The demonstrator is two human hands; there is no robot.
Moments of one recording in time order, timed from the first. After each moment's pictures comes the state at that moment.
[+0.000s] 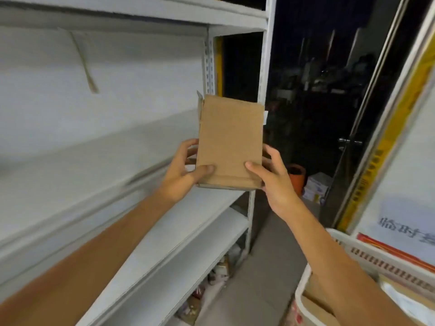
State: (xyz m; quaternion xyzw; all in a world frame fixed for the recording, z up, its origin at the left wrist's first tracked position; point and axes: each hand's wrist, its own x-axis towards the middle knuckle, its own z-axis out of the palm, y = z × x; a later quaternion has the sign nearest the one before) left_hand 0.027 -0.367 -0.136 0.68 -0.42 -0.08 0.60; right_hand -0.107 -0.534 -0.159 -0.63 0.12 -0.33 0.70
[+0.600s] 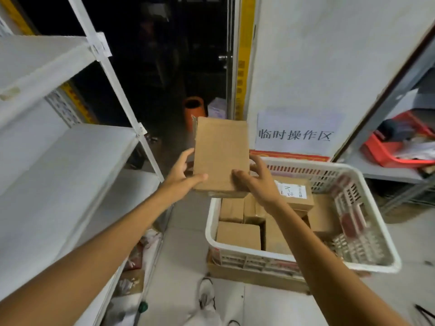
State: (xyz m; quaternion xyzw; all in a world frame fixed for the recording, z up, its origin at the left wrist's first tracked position) left_hand -0.101 -0.620 -0.325 0.65 -0.48 -0.40 0.43; right_hand -0.317 -0.677 -0.324 -0.61 0.44 -0.34 0.57
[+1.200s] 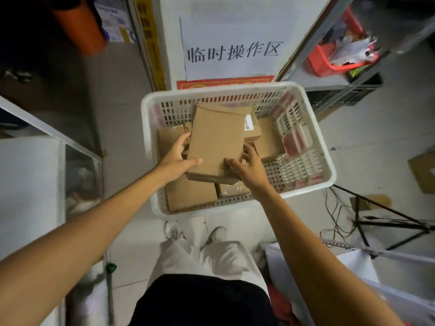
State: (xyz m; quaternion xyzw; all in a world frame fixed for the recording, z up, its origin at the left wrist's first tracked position) left_hand -0.187 -0.725 -0.472 0.59 -0.49 -0.60 0.23; right_hand -0.391 -0.697 -0.441 -0.40 0.68 -0.29 0.54
